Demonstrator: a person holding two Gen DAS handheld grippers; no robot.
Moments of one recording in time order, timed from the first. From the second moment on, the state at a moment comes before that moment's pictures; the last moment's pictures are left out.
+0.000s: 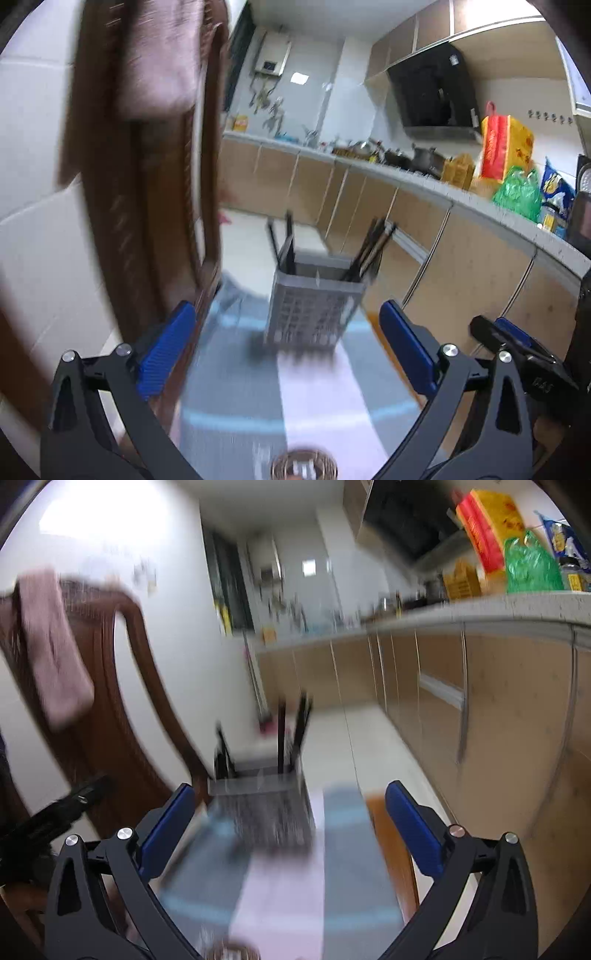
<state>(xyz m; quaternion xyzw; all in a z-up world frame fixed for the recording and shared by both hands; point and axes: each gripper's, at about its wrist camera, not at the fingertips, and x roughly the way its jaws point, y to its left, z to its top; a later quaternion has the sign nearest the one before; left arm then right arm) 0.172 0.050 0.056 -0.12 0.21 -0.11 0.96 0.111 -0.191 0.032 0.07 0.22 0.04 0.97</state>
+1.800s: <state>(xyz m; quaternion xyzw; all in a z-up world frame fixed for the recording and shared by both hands) 0.153 0.025 -0.003 -0.07 0.30 -0.07 0.95 0.086 -0.169 -0.030 0.03 0.32 0.01 0.95</state>
